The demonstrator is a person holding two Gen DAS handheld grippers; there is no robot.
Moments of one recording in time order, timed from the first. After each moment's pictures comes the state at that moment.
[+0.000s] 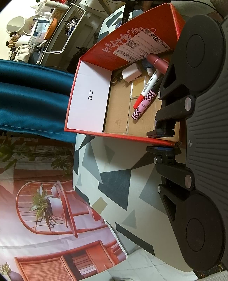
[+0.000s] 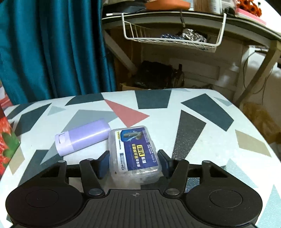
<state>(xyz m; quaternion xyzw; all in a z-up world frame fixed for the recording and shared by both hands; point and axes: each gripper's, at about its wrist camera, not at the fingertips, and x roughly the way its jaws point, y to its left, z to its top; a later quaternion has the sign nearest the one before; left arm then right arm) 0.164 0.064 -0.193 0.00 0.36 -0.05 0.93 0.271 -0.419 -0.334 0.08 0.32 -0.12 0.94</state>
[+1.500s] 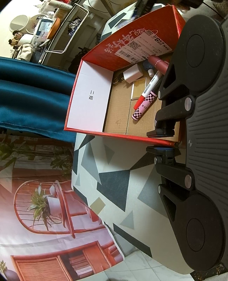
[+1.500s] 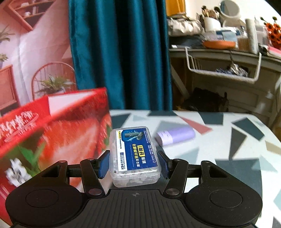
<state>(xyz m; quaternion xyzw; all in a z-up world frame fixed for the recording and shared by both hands) 0.165 0.064 -0.194 -0.01 0.36 -0.05 0.93 0.172 -0.304 -0.282 0.06 0.22 0.04 0.97</state>
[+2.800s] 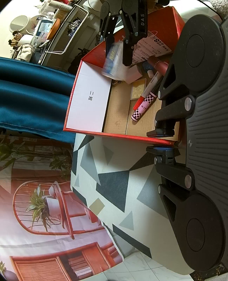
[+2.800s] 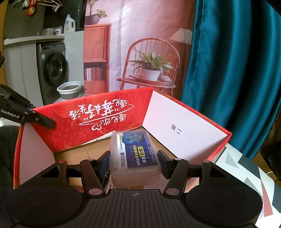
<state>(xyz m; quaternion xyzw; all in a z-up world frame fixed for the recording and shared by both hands) 0.166 0.065 -0.194 -0.02 0.37 -0.05 0.93 0.224 -0.191 -0.219 -0.13 0.26 0.34 0.89</state>
